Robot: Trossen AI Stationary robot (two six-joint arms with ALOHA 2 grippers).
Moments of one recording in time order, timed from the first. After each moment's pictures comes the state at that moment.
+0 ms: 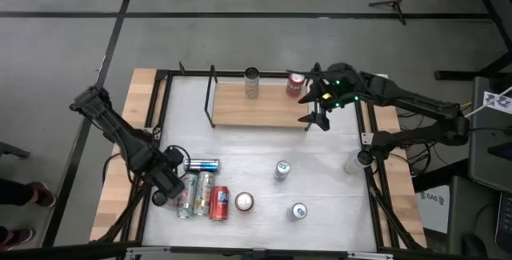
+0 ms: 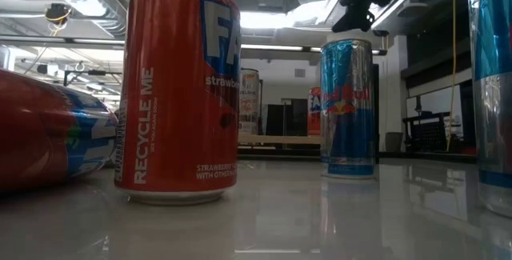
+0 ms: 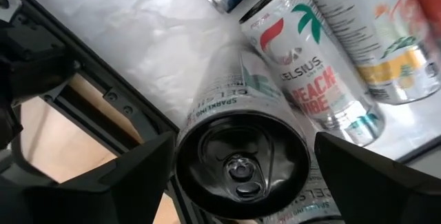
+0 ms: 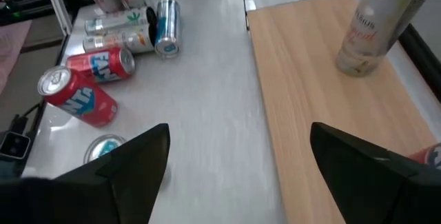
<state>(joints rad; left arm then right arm) -0.71 1.30 1.11 -1.37 0.06 -1.56 -0.37 1.15 1.13 -0.68 -0.38 -0.06</state>
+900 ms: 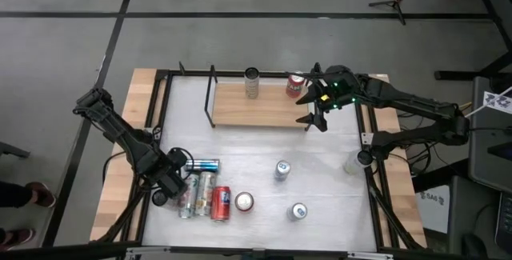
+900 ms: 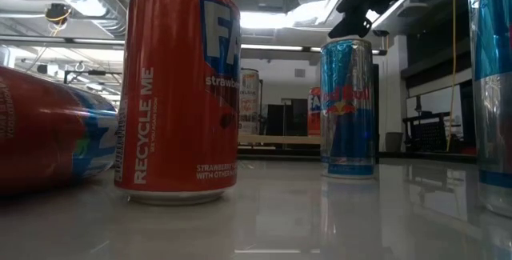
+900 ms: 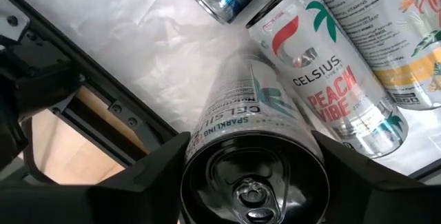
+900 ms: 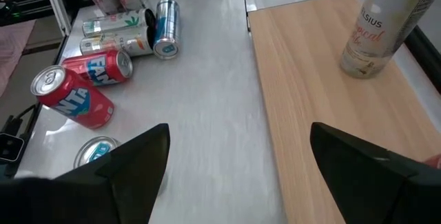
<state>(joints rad) -0.69 1.35 1.11 -1.37 0.04 -1.51 -0.37 1.15 1.07 -0.59 -0.39 -0.06</state>
